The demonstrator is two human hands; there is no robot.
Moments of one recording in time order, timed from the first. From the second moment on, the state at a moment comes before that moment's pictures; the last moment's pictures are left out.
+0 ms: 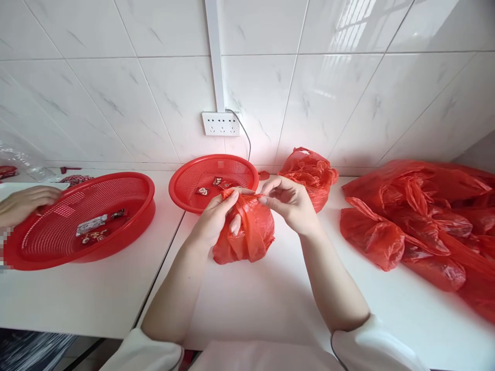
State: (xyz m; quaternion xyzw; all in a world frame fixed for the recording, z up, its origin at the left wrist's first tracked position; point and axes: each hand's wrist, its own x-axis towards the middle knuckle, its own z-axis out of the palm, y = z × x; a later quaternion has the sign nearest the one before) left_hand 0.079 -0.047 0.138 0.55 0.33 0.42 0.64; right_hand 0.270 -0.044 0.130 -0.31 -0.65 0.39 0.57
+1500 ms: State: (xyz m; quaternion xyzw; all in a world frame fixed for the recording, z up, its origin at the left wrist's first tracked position) left_hand 0.072 -0.034 0.108 0.73 0.23 0.51 0.40; right_hand 0.257 -0.045 0.103 -0.29 -0.65 0.55 0.43
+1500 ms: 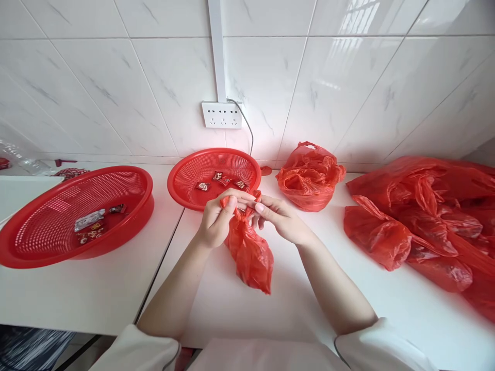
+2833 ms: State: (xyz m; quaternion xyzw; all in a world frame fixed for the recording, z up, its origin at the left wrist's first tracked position) left_hand 0.055 -0.023 0.122 0.79 0.46 0.30 0.26; right_hand 0.300 -0.055 0.104 -0.61 -0.77 0.10 0.18
